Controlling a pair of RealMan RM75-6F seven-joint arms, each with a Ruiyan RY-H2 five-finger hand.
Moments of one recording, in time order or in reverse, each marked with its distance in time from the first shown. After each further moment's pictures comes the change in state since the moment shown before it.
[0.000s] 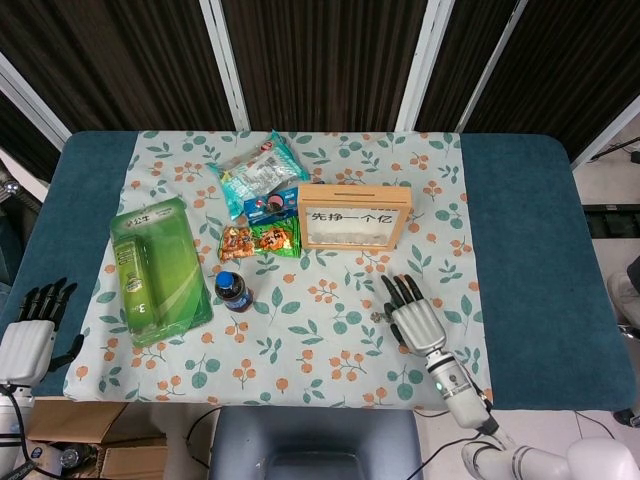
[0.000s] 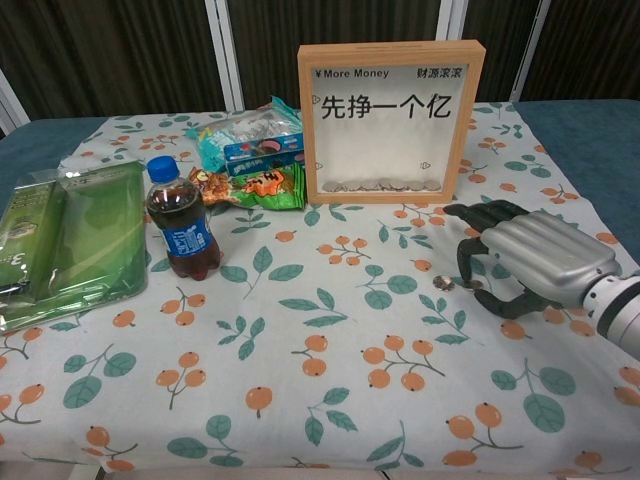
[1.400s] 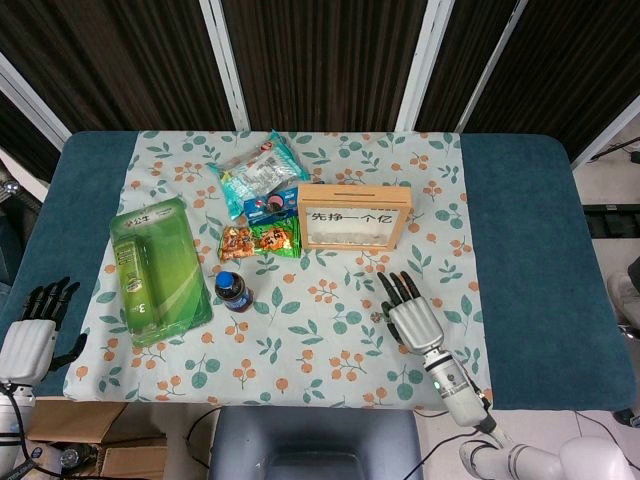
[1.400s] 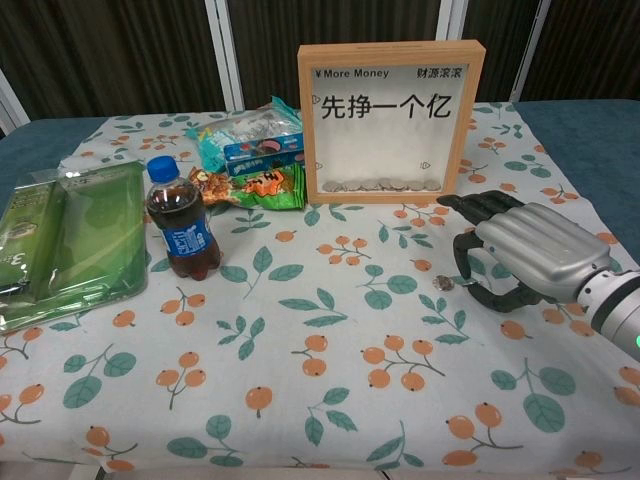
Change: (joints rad) left arm -0.005 -0.019 0.005 0.051 0.029 0.012 -0.077; right arm 0.009 -0.028 -0.001 0.054 -0.038 0.047 0.033
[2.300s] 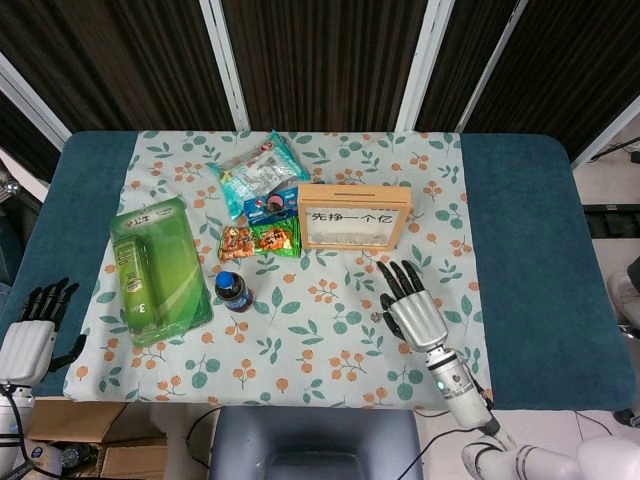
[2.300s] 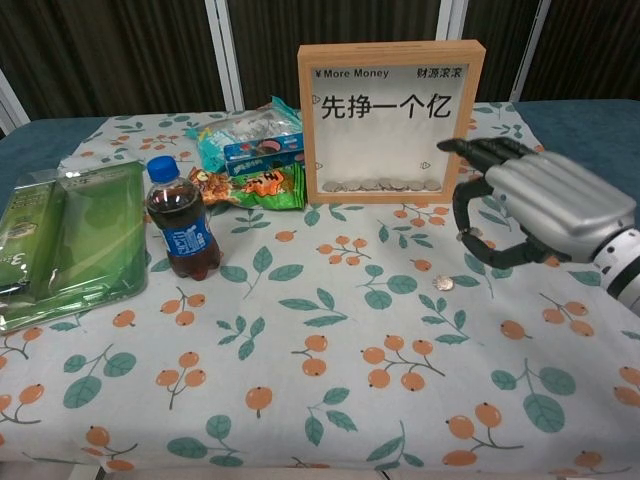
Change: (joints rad) left arm 0.004 0.001 0.003 0.001 0.001 0.005 -0.006; right arm -0.005 0.088 0.033 -0.189 -0.053 0.131 0.007
